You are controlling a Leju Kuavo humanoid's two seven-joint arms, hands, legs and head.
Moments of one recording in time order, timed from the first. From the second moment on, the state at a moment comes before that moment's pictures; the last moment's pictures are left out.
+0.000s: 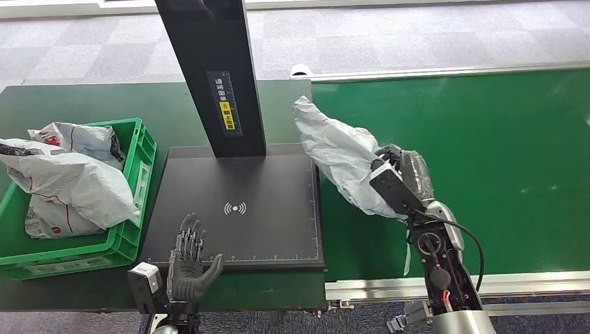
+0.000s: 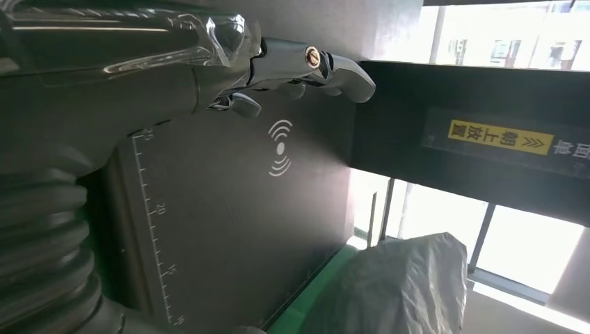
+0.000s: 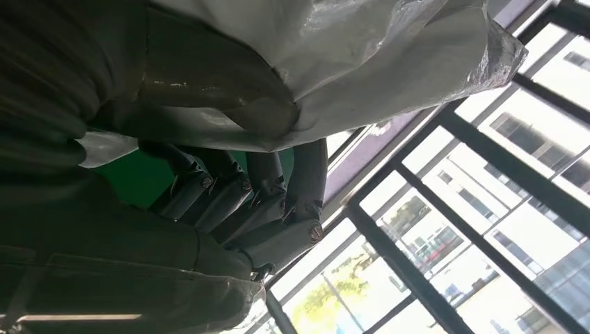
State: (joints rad) left arm 0.02 -0.09 -0.27 -1.16 0.32 0.06 -0.70; right arm -0.44 0.00 0.18 -1.03 0.64 -0.10 -0.31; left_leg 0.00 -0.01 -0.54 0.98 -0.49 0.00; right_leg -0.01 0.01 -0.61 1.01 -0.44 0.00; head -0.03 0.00
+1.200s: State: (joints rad) left arm 0.08 -0.13 -0.01 -1.45 0.08 0.12 -0.67; right arm -0.60 0.28 0.61 -0.86 0.41 -0.05 -0.31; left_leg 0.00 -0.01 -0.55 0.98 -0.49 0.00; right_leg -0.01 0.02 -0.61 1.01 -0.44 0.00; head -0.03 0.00
